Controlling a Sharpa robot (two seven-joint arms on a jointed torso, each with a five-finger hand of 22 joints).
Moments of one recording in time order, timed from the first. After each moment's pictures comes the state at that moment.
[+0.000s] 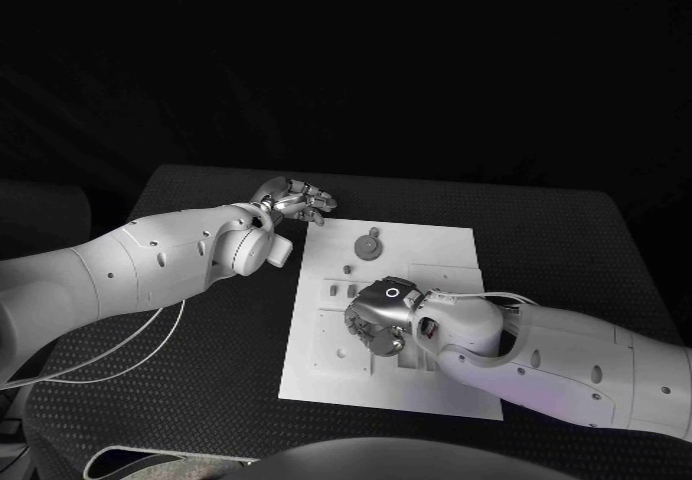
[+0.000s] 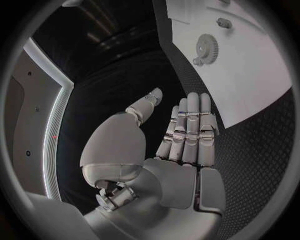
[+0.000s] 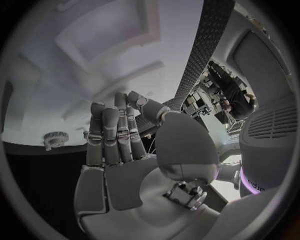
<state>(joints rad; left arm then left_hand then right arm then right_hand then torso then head) 1.21 -0.66 -0.13 1.15 -0.27 -0.31 0.20 1.08 -0.12 0.51 -0.26 0.05 0.84 0.19 0.30 0.46 1.12 0.14 0.07 0.26 1.00 0.04 0.76 0.44 0.01 1.03 -0.06 0.07 1.08 1.05 -0.57 -0.16 1.54 -1.89 -0.16 -0.10 1.16 -0.08 0.77 -0.29 0.05 1.01 0.11 0.36 0.52 1.25 0.06 0.23 0.20 1.10 -0.04 1.27 0.57 0.25 0.98 0.06 0.81 1.31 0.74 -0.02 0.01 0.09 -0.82</state>
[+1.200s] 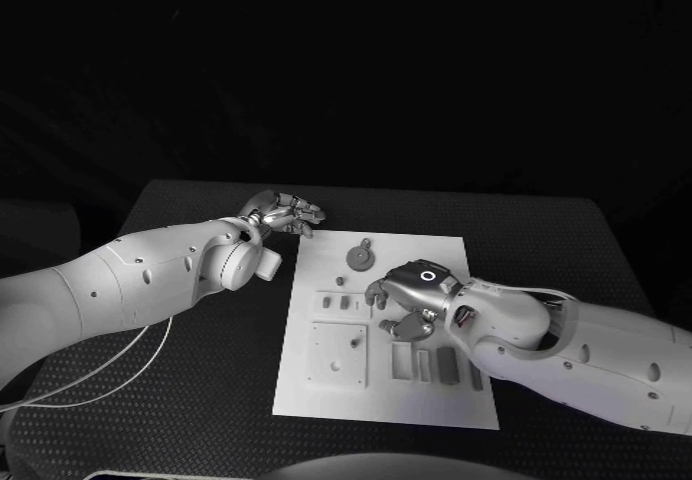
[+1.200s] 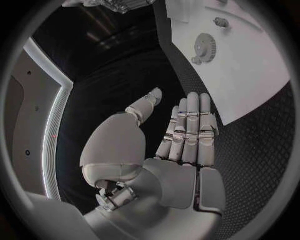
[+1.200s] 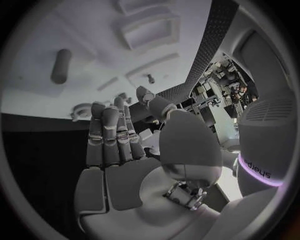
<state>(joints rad) 1.21 -0.68 -0.13 1.15 -0.26 -0.30 0.20 1.08 -0.12 0.51 -0.26 0.05 0.83 0.19 0.30 0.46 1.11 0.14 0.07 0.25 1.00 0.04 0.75 0.45 0.01 1.03 -0.06 0.07 1.08 1.09 -0.75 -0.10 1.63 -1.85 -0.30 -0.10 1.11 -0.21 0.69 -0.27 0.05 0.87 0.15 0.29 0.49 1.17 0.10 0.17 0.20 1.06 -0.01 1.28 0.59 0.26 0.96 0.08 0.81 1.31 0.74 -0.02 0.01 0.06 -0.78</state>
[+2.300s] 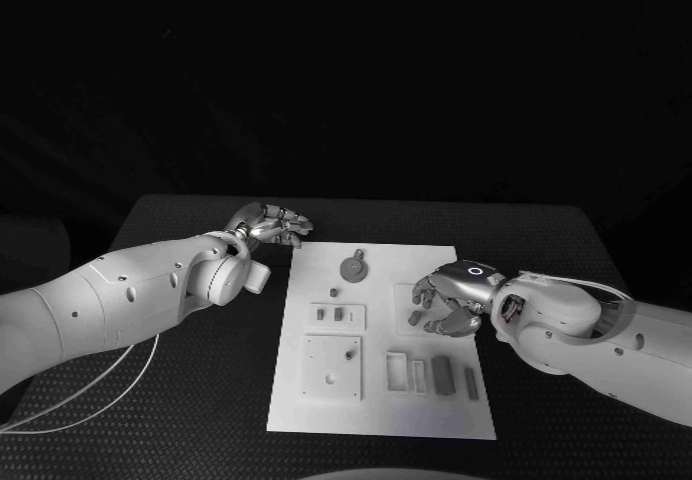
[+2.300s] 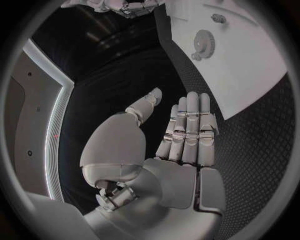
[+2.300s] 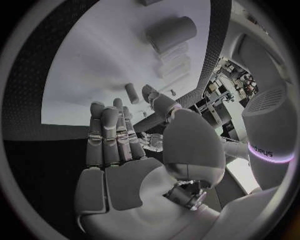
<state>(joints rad) 1.21 -0.70 -0.13 1.17 -0.26 -0.32 0.22 1.08 -0.12 0.50 -0.26 0.05 0.86 0.17 0.31 0.47 1.16 0.12 0.09 0.27 1.01 0.03 0.74 0.46 0.01 1.03 -0.06 0.07 1.07 1.10 -0.89 -0.09 1.60 -1.74 -0.20 -0.08 1.08 -0.26 0.67 -0.22 0.05 0.84 0.14 0.29 0.49 1.13 0.12 0.15 0.20 1.06 0.00 1.28 0.59 0.25 0.97 0.07 0.81 1.31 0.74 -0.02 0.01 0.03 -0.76</state>
